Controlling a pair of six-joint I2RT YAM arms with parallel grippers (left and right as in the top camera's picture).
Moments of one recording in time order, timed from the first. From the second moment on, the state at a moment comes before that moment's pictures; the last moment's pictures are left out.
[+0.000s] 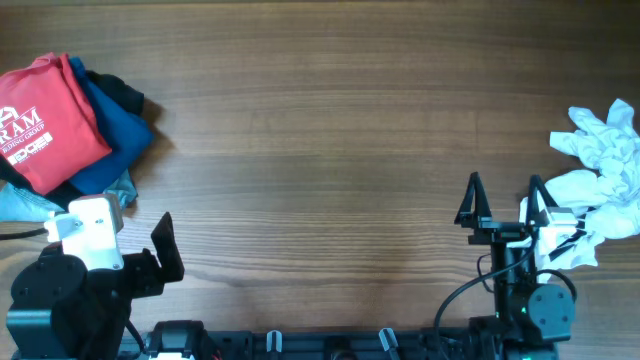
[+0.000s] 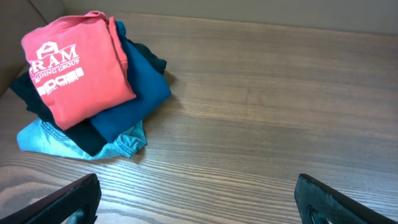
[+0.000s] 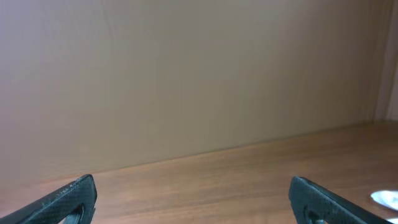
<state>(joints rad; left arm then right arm) -0.01 0.58 1.23 -1.24 -0.11 -0.09 0.09 0.02 0.13 0.04 0.10 0.20</state>
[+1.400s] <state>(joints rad) -0.01 0.58 1.23 -1.24 -0.11 -0.09 0.08 0.01 0.01 0.00 -0.03 0.10</state>
